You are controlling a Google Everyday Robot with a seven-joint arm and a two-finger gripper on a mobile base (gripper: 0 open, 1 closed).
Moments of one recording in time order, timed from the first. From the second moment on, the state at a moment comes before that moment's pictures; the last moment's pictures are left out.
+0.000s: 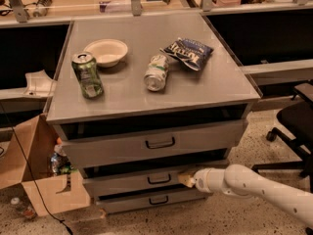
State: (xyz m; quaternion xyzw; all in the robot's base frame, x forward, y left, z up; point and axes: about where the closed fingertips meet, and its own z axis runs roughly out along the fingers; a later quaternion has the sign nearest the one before) arm 0.544 -0.132 0.412 -0.19 0.89 0.28 0.31
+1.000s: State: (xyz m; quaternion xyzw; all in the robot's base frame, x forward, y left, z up) arm 0.544 -0.132 0.412 -0.19 0.89 0.28 0.31
